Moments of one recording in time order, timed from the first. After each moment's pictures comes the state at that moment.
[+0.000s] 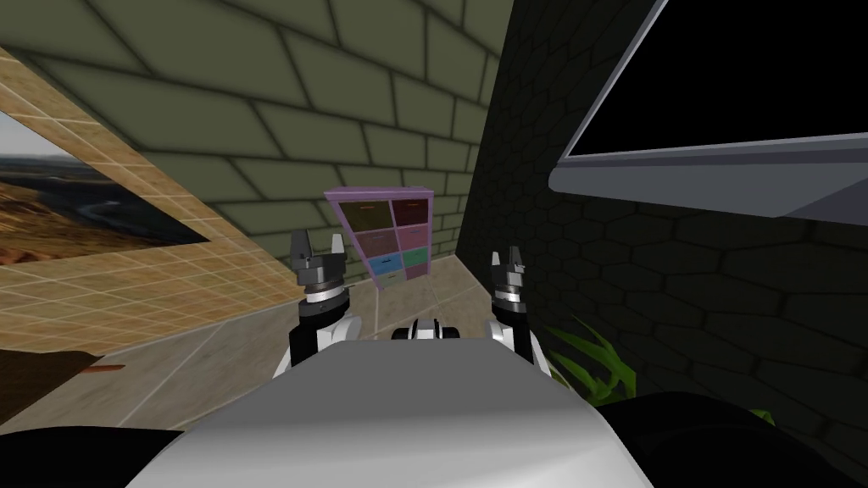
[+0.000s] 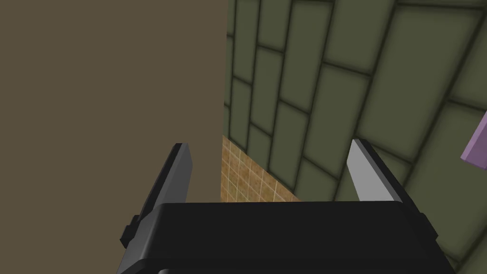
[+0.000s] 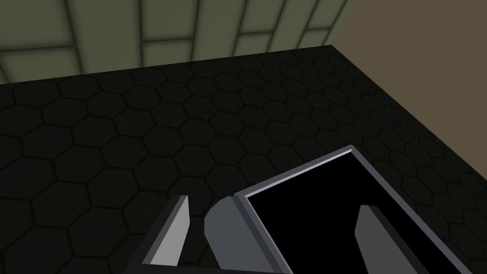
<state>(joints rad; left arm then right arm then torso) 0.48 0.04 -0.03 -2.33 0.09 -0.64 -0.14 0.54 0.02 -0.01 -2.26 0.03 -0.47 -0.14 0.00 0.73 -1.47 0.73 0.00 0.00</state>
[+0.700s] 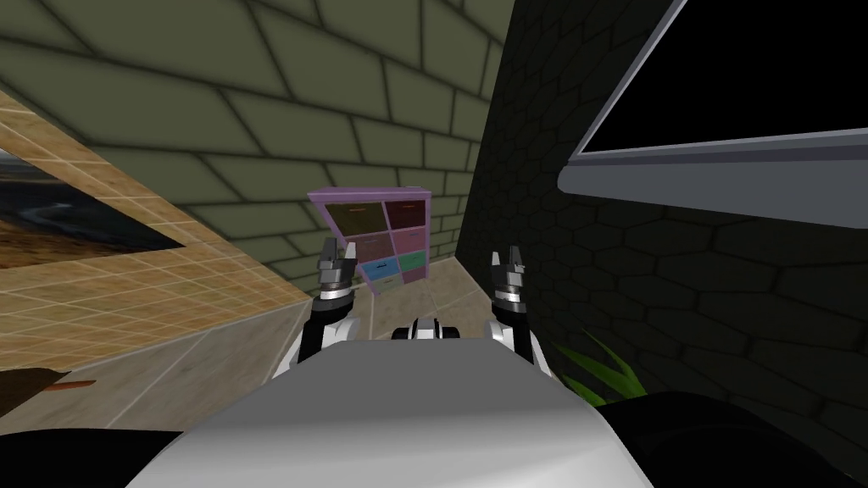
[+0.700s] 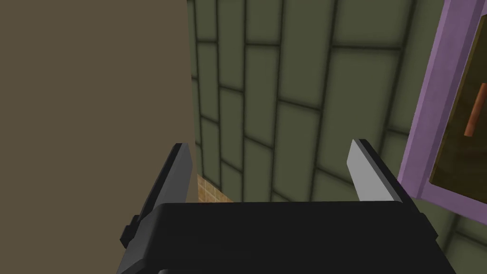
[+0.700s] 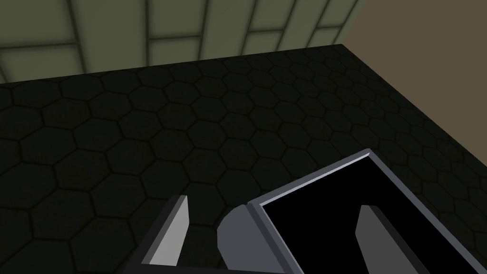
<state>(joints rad) 0.45 0.15 -0.01 -2.19 0.08 -0.64 -0.14 0.54 0.02 -0.01 -2.26 0.03 -0.47 -0.14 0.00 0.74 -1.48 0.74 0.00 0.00</state>
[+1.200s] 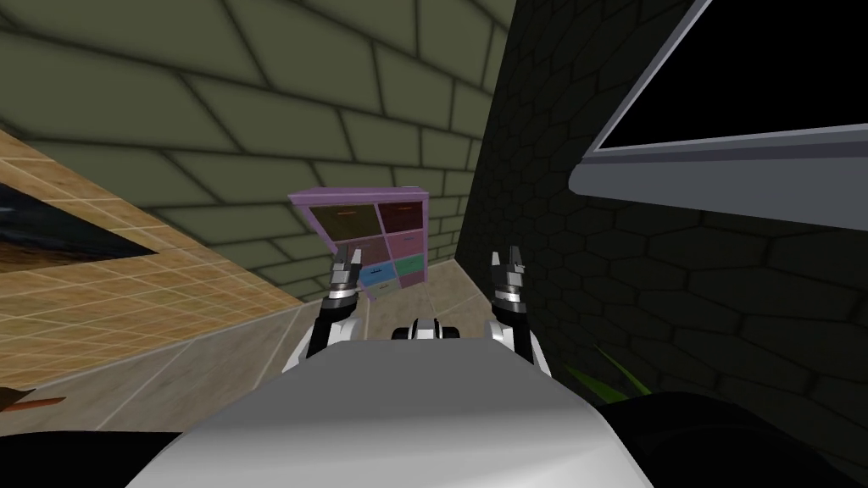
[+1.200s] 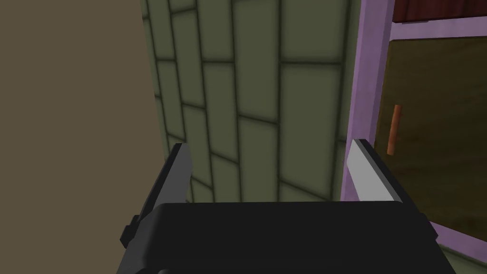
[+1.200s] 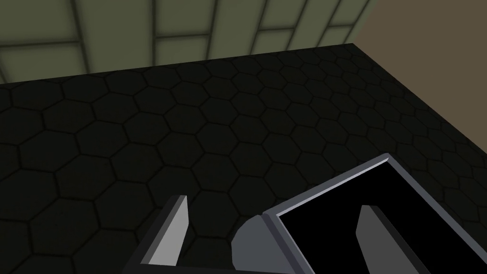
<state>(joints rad) 0.42 0.16 0.00 -2.04 0.08 -0.64 -0.14 0.54 0.02 -0.01 -2.26 0.03 -0.47 -0.14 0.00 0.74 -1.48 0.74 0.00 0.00</state>
